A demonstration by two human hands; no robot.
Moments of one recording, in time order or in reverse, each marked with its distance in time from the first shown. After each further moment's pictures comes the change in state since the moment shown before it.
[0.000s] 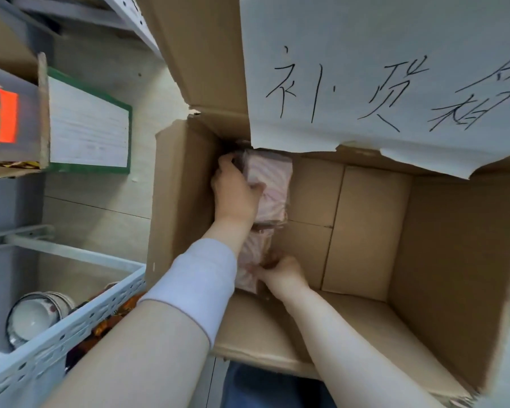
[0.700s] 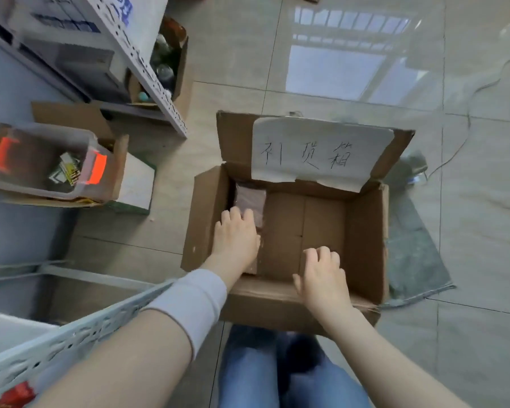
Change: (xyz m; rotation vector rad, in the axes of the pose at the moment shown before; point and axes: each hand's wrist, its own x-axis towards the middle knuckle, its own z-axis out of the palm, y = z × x) left_hand -0.164 0.026 -0.112 0.751 -0.105 0.477; right_hand -0.209 0.008 -0.050 -0.906 0.540 -0.389
